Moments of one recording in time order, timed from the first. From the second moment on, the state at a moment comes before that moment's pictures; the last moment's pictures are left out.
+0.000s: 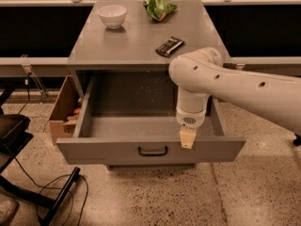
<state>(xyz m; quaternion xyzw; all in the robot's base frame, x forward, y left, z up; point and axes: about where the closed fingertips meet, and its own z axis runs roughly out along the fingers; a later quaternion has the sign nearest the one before) 0.523 -0.126 0.683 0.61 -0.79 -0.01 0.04</state>
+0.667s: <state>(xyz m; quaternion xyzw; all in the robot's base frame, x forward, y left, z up) 0.523 -0.126 0.683 0.61 -0.79 -0.01 0.04</state>
